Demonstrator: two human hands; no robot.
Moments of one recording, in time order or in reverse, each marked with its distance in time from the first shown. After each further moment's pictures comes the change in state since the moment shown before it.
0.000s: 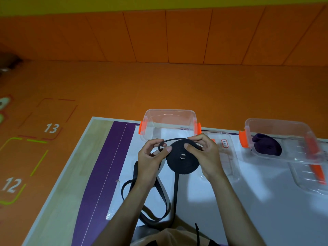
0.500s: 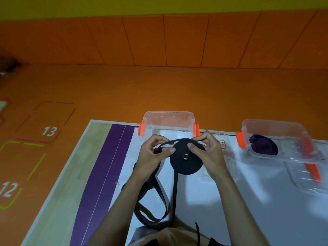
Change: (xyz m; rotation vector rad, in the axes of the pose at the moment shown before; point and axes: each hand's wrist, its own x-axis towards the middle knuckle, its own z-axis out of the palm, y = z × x) left_hand 0.009 0.029 -0.003 0.154 -0.262 0.062; right_hand -0.004 -0.010 -0.012 -0.014 -0.028 -0.078
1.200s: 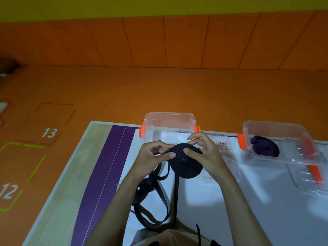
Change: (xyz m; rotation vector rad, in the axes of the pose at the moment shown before) left_hand 0.005 0.010 -0.013 0.074 -0.131 -0.036; right_hand 0.003 -0.006 0.001 -0.143 -0.180 0.055
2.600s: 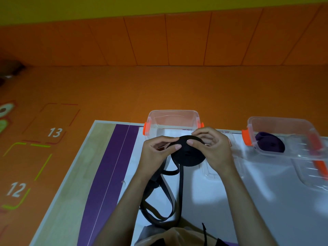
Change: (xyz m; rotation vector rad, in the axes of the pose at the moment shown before) left_hand -0.013 0.019 0.010 -0.052 0.097 0.183; right_hand -0.007 -0.028 0.011 -0.007 0.188 -0.235
